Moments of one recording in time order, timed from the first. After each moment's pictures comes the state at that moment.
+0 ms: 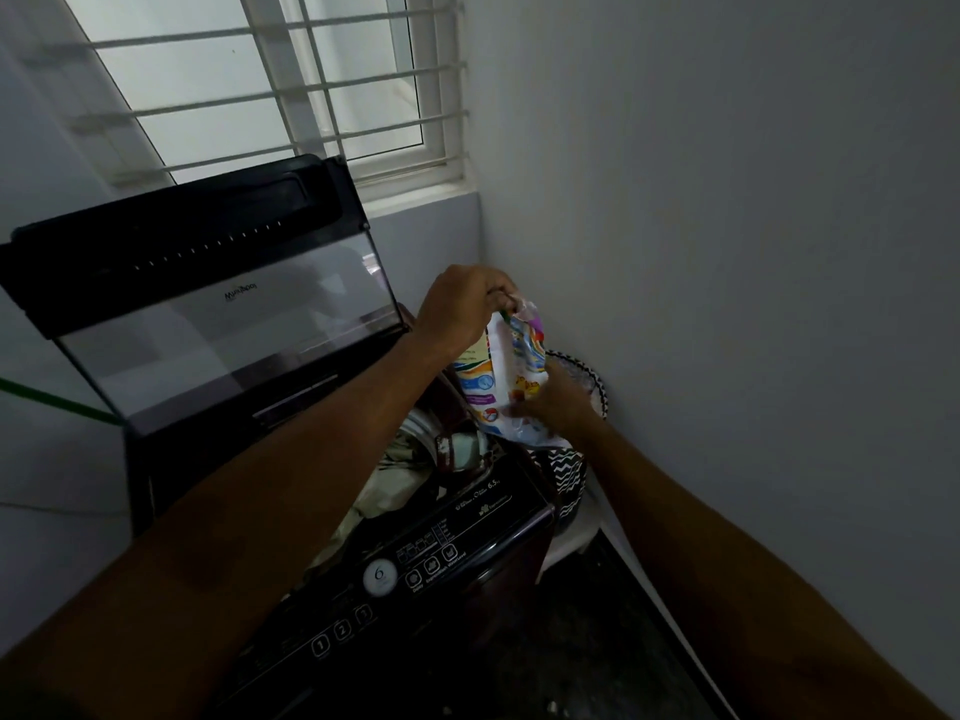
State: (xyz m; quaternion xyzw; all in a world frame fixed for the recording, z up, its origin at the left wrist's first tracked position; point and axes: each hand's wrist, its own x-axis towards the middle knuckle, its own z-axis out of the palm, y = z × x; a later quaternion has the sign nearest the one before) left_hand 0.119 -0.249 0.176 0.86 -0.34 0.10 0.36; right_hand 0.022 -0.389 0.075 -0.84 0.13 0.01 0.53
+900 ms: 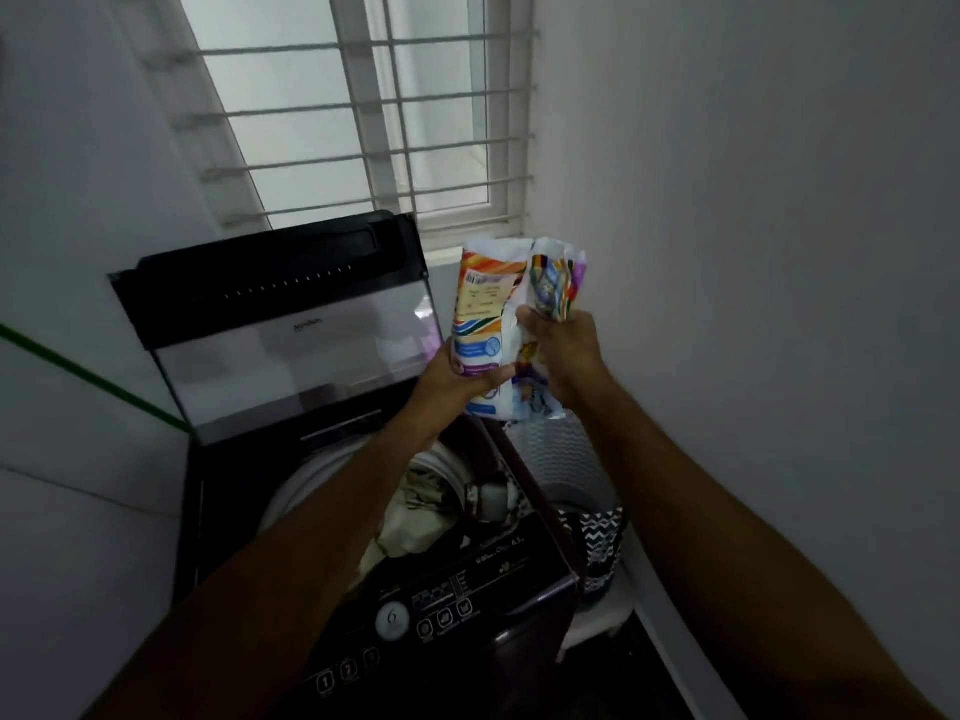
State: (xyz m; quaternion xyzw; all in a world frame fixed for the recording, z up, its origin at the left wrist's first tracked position) left_hand 0.090 -0.195 0.156 0.73 -0.12 -0.07 0.67; right_hand 0.080 -0.350 0.199 -0.58 0.05 -0.09 0.81
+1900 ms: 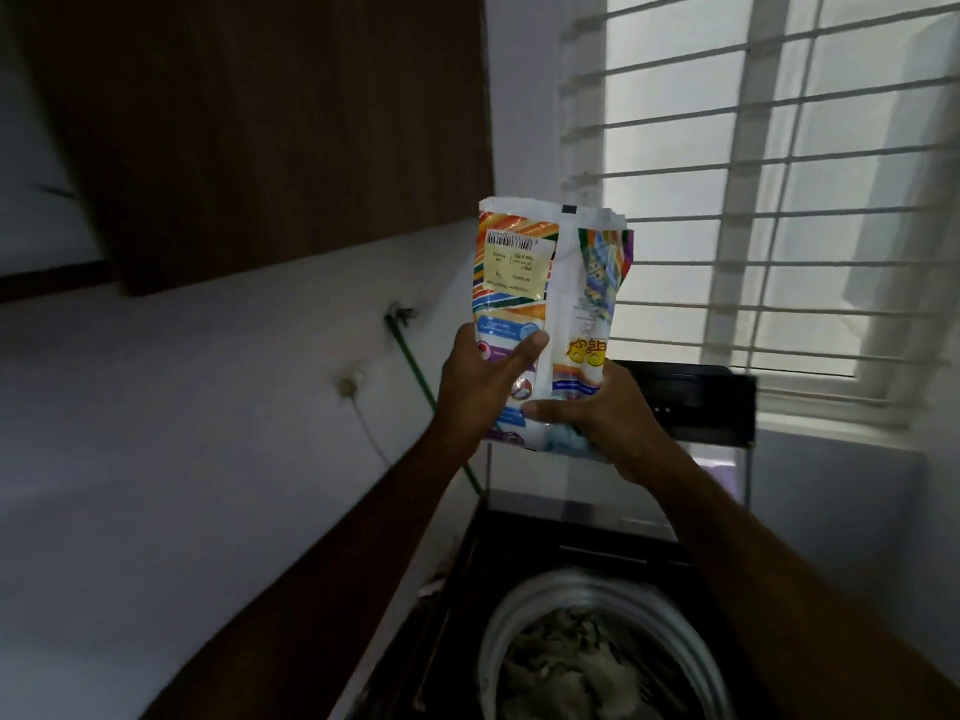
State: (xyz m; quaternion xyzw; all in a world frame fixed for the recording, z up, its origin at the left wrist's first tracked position) left_hand 0.021 0.024 0.346 0.73 0.11 0.34 0.57; right_hand 0.092 -0.113 0.321 -0.64 -0.36 0.10 0.67
